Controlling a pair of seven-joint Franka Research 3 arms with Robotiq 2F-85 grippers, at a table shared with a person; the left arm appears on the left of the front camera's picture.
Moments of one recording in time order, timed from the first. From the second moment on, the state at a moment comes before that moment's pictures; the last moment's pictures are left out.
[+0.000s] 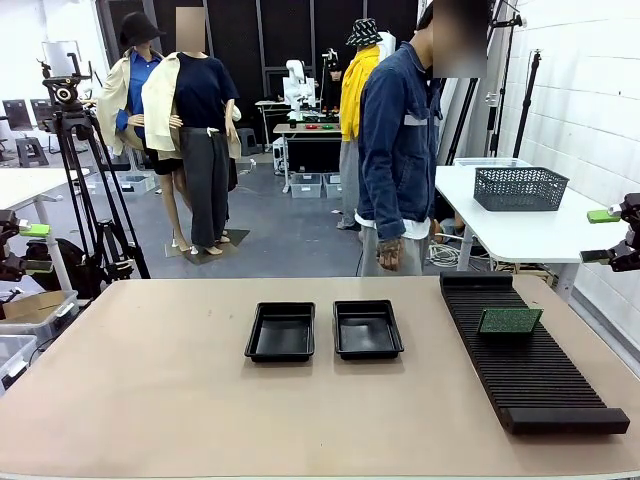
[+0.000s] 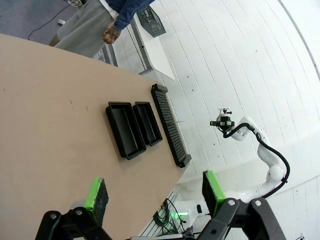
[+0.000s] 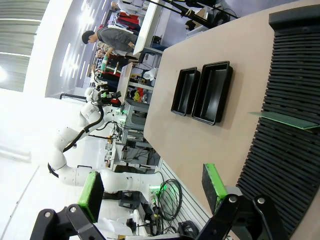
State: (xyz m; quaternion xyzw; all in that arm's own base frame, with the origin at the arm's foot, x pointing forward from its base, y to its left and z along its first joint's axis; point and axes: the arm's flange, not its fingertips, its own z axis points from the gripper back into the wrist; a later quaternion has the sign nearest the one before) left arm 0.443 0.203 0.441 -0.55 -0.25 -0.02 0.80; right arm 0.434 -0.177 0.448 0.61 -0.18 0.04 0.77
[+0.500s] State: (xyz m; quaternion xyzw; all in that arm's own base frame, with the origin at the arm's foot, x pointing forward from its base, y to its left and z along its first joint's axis) left arm 0.443 0.203 0.441 -0.55 -0.25 -0.02 0.80; right arm 0.460 -0.165 0.468 0.56 -0.20 0.06 0.80
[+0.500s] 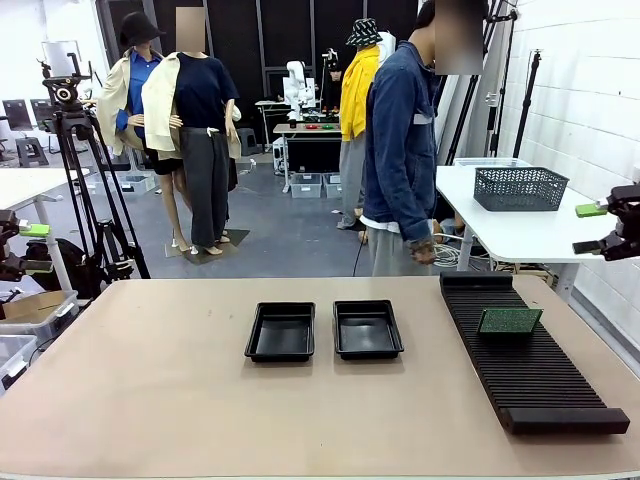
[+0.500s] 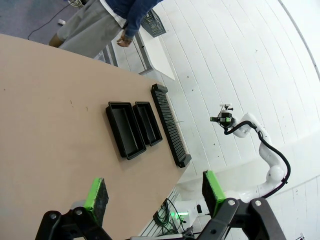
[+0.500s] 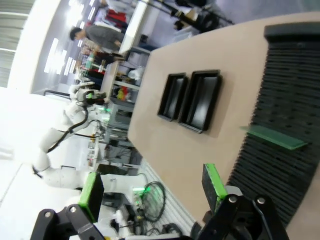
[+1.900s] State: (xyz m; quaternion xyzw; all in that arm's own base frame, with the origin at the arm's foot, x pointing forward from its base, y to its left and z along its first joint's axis) left arm 0.443 0.203 0.441 -0.55 -0.25 -0.02 0.80; right arm 0.517 -0.030 0.483 0.19 -0.04 0.56 0.81
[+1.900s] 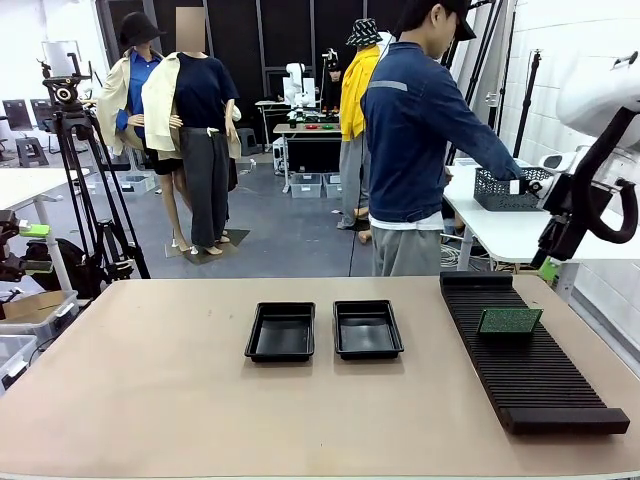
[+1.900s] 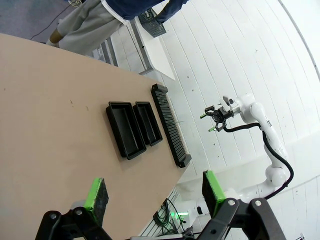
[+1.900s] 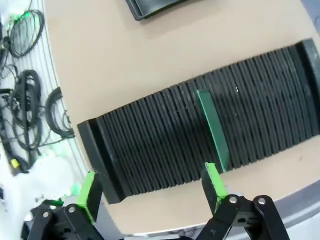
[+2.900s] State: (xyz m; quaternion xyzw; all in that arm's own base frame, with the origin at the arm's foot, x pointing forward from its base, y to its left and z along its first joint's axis) left arm 0.443 0.203 0.441 -0.55 -0.25 -0.02 0.80; right arm 0.485 0.016 0.427 0.01 -0.04 0.65 0.76
